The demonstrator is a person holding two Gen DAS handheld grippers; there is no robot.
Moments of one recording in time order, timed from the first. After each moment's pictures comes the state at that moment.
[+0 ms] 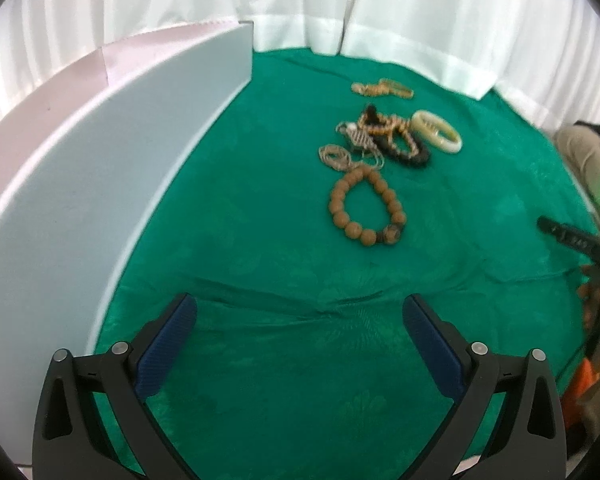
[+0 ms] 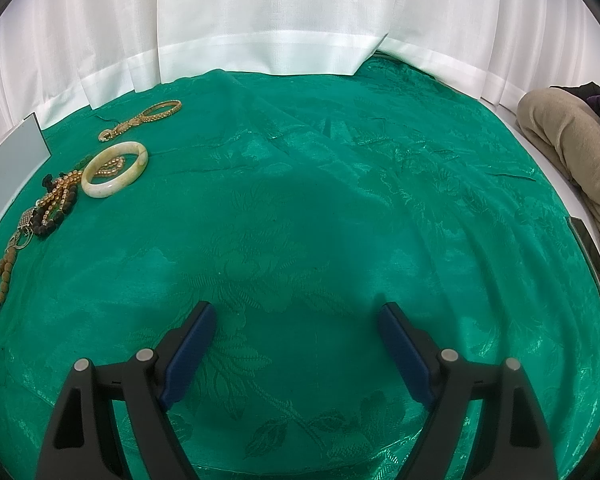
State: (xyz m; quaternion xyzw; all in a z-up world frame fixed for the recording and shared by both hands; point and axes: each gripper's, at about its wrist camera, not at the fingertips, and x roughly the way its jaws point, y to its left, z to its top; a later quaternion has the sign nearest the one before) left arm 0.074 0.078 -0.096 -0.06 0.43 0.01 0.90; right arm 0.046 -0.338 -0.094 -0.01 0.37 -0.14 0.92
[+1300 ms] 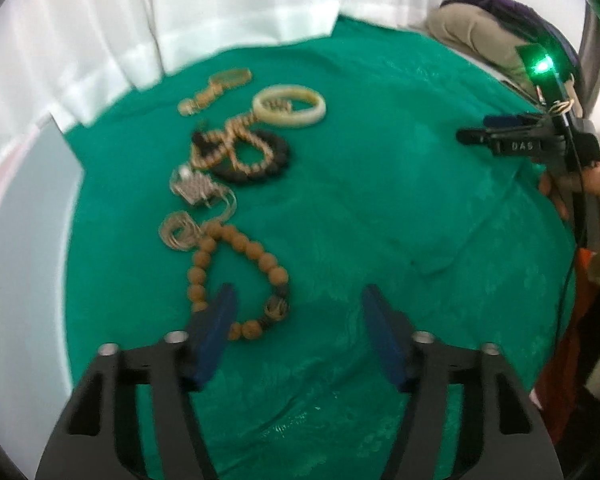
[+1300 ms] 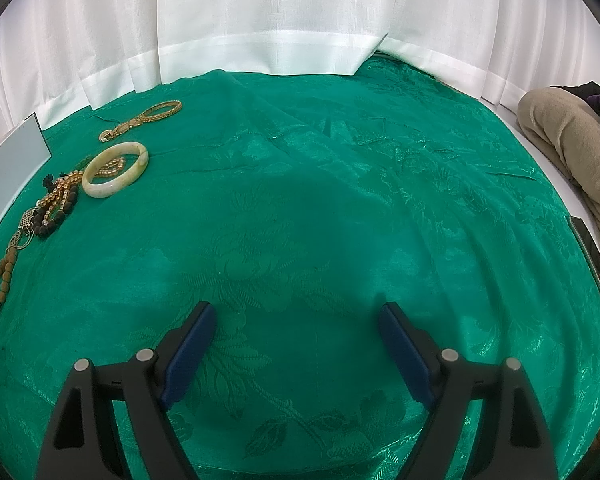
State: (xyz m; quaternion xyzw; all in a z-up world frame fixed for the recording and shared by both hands) left arm 0.146 0.008 -0.104 0.14 0.46 -0.22 0.85; right arm 0.046 -0.339 -0.095 -0.01 0.36 -0.13 0.92
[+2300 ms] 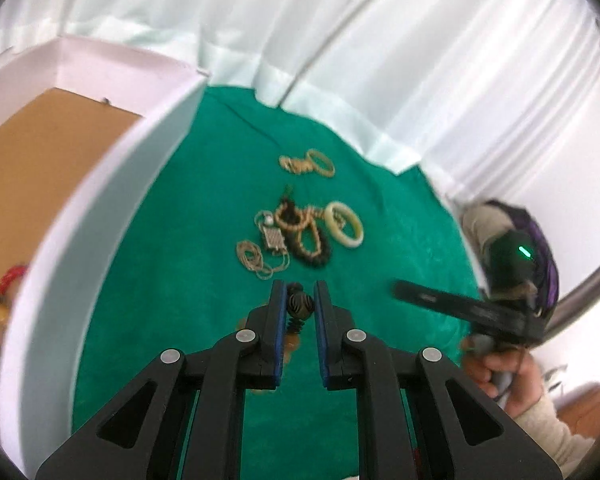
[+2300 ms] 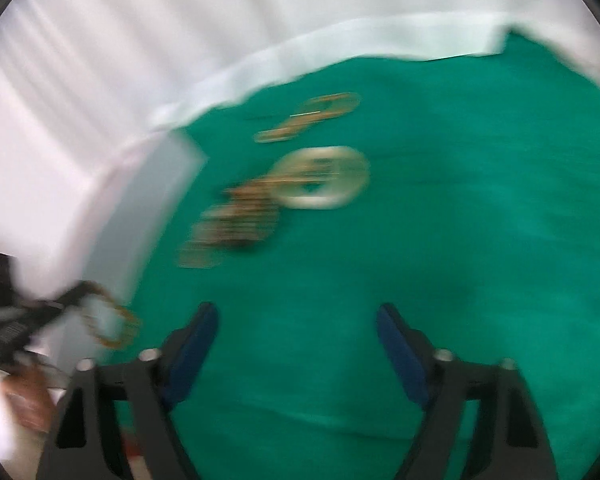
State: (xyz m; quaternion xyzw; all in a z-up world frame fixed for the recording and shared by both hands) left arm 0.118 0.120 -0.021 -0.23 0.39 -0.13 0.88; right arm 0.092 -0.217 -0.050 0.13 0.44 0.17 0.87
